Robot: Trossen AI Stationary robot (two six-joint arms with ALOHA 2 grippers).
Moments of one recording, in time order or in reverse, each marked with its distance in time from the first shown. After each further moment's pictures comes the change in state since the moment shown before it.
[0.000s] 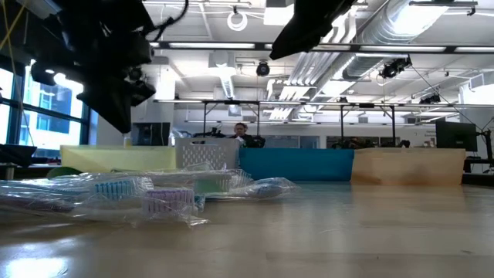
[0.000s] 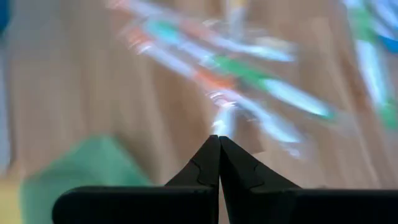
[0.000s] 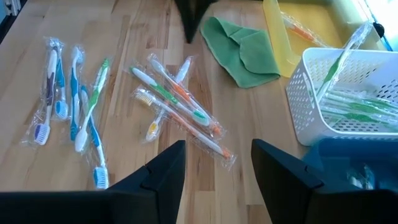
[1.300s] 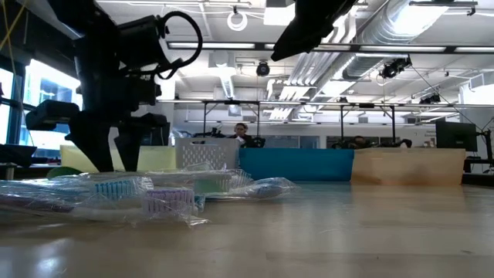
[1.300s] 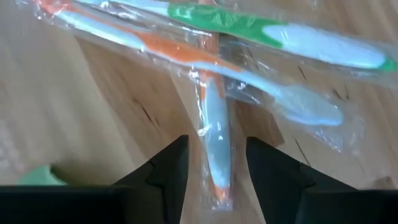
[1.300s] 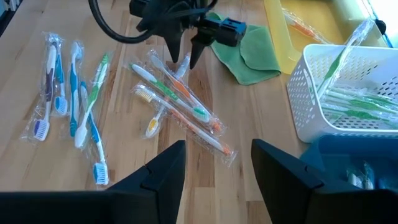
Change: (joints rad) left arm -0.060 0.298 0.001 0.107 -0.057 0.169; right arm 0.000 0.000 0.000 -0.012 0.000 -0.003
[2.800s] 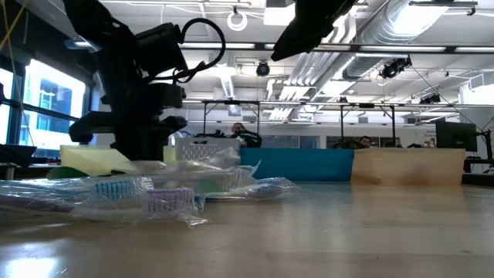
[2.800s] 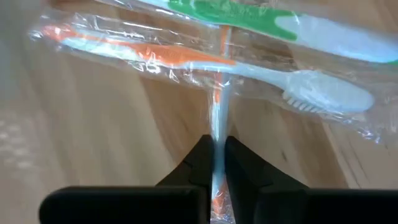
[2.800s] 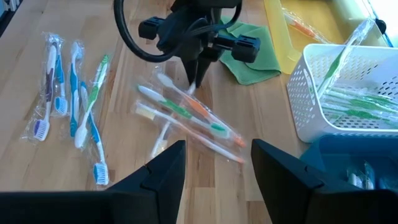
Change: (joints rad) left arm 0.063 0.101 0.031 0.184 -0.004 0.001; right arm 0.000 0.000 0.000 0.000 0.000 0.001
